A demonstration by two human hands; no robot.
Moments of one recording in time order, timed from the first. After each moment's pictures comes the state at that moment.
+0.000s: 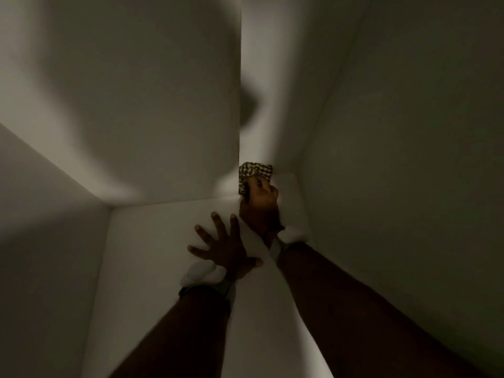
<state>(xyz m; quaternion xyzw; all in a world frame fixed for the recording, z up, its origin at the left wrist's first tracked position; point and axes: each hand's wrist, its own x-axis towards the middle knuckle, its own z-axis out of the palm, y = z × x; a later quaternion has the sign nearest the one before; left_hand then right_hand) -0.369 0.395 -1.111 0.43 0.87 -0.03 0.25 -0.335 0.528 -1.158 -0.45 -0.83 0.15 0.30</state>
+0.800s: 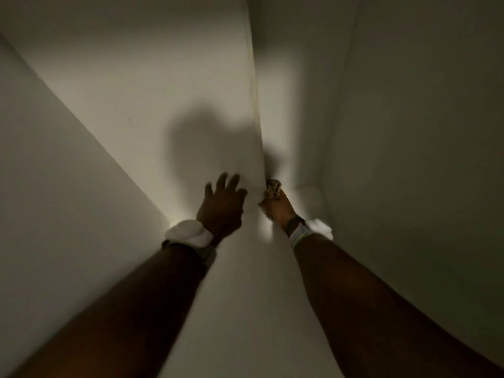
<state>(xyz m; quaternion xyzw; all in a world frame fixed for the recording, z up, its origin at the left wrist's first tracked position) -0.456 0.388 -0.953 0.64 0.76 -0.04 -0.02 -0.370 0.566 -1.183 -0.45 -0.59 0.64 0.20</state>
